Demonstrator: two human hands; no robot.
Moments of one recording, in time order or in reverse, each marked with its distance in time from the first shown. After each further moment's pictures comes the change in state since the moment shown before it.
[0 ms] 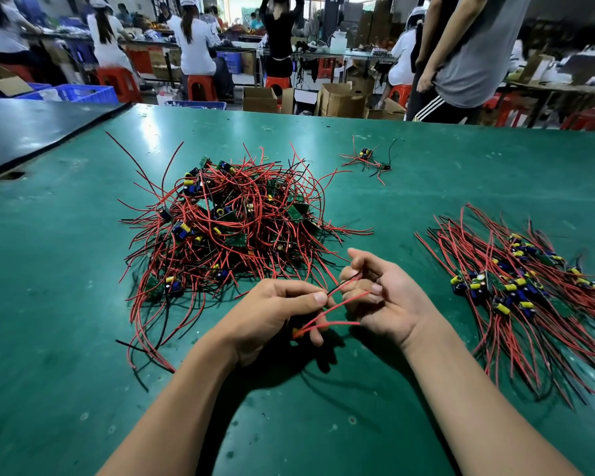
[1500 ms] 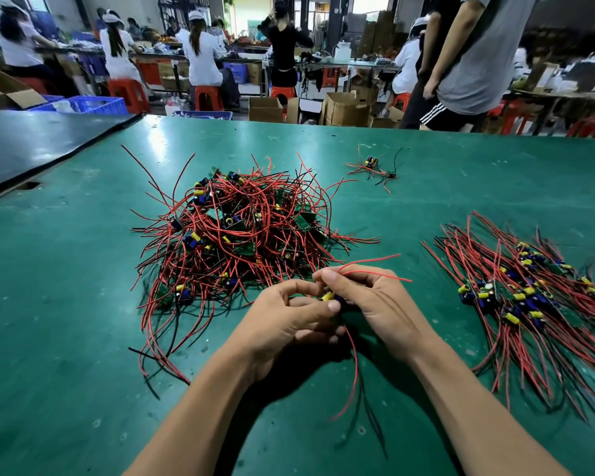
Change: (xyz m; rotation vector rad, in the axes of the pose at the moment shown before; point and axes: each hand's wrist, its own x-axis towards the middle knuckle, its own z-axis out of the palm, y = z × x) left_hand 0.001 0.001 0.011 -0.225 0.197 -0.017; right_hand -0.004 0.027 -0.001 -0.906 -0.103 -0.529
